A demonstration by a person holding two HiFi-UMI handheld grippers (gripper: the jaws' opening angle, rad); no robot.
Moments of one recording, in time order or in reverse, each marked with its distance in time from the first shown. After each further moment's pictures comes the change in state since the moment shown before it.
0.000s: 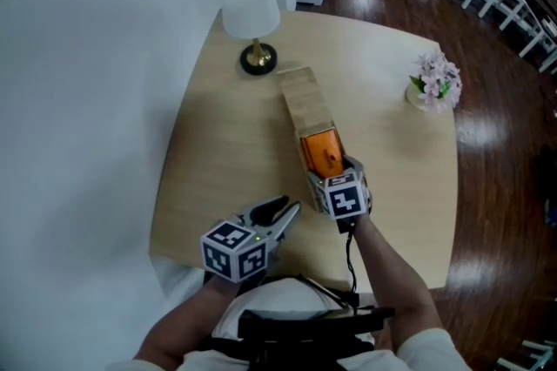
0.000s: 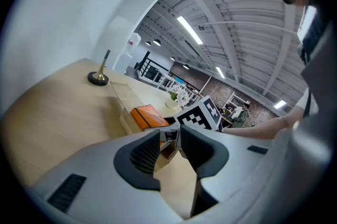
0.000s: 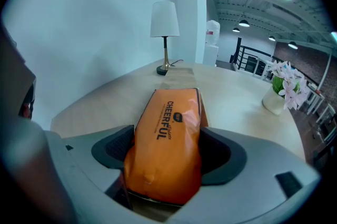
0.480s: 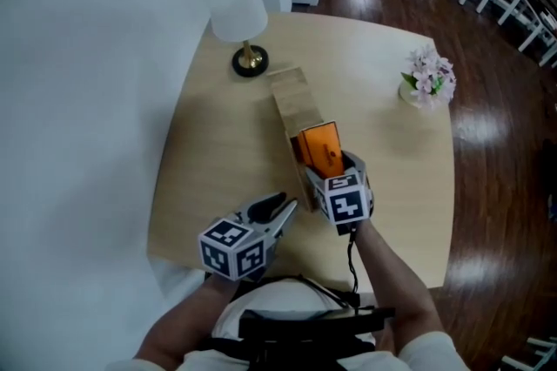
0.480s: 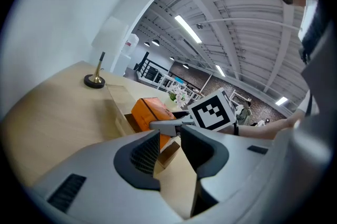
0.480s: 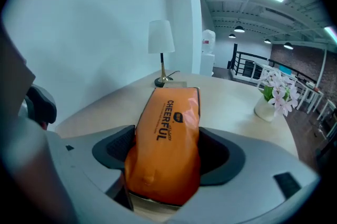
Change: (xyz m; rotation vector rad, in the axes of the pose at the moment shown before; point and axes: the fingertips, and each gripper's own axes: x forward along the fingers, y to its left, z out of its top) left arm 0.018 -0.014 0.006 0.031 0.000 0.016; right arm -0.040 -0.015 0.024 0.025 -0.101 -0.009
